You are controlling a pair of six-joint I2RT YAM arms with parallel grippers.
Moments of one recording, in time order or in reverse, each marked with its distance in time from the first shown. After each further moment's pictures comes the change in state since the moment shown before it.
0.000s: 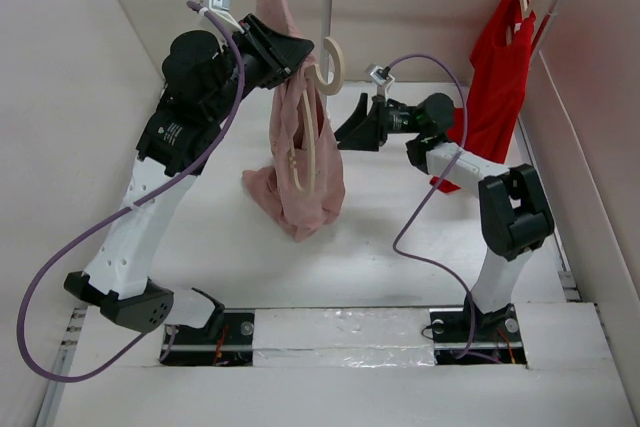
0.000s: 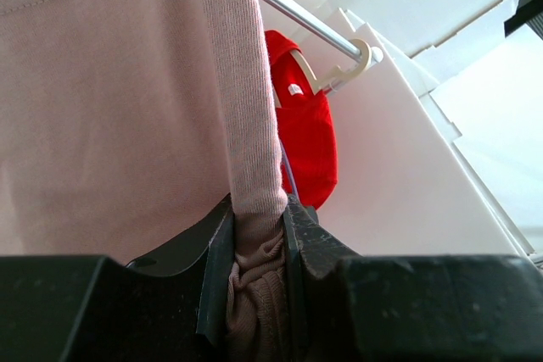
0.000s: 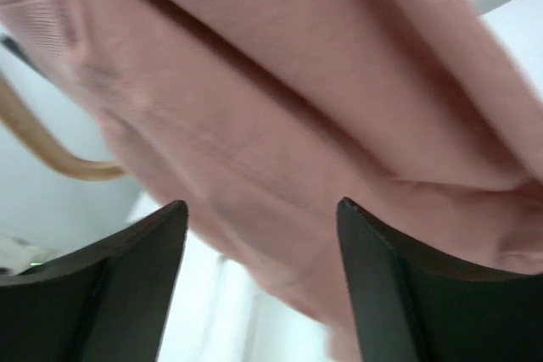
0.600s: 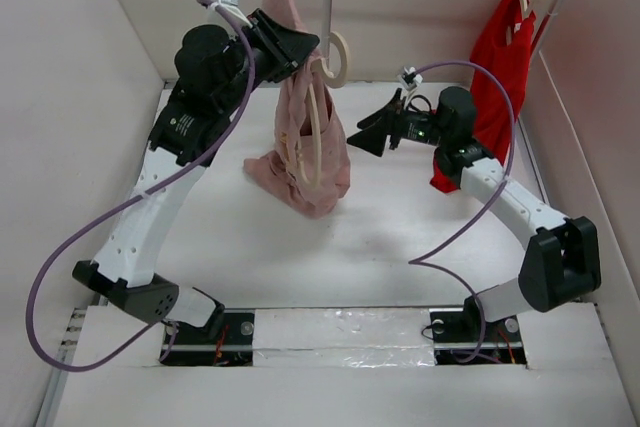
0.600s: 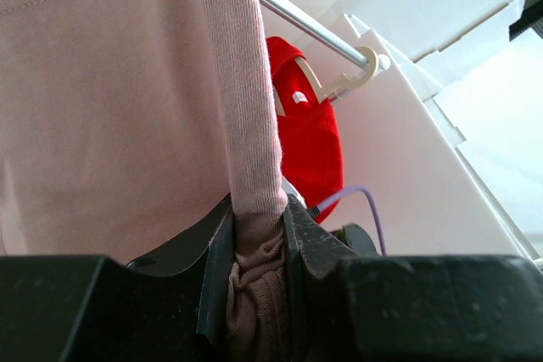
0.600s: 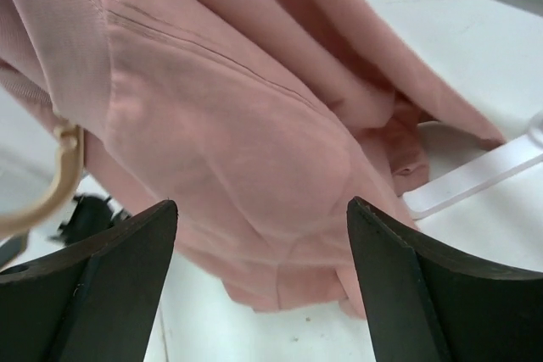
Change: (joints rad) left arm 0.000 0.073 0.024 0.049 -0.006 0.002; right arm -0.012 -0.372 -0.113 -0.777 0.417 -0.656
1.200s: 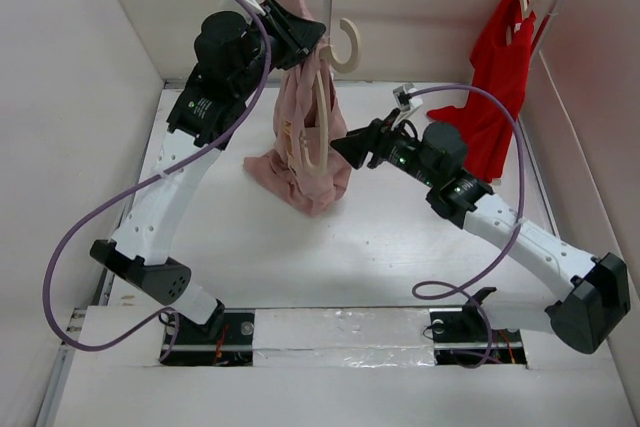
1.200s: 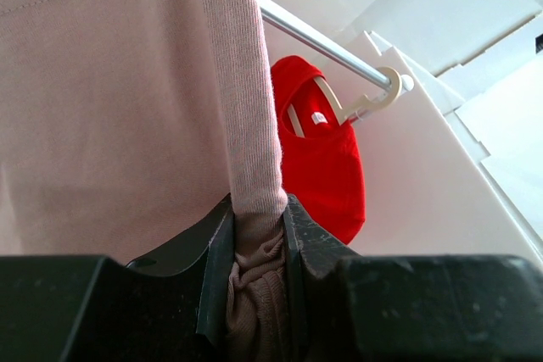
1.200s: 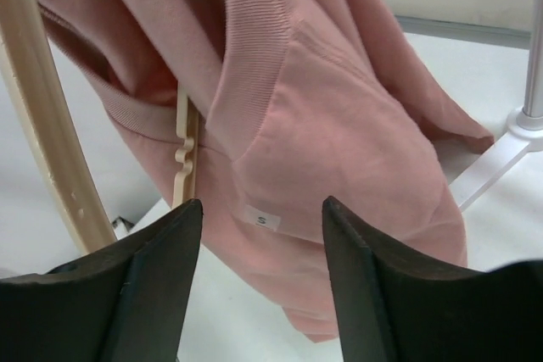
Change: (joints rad) left arm 0.000 0.092 0.084 0.012 -0.049 0.038; right arm 0.290 -0.237 -0.117 -0.034 0.597 0.079
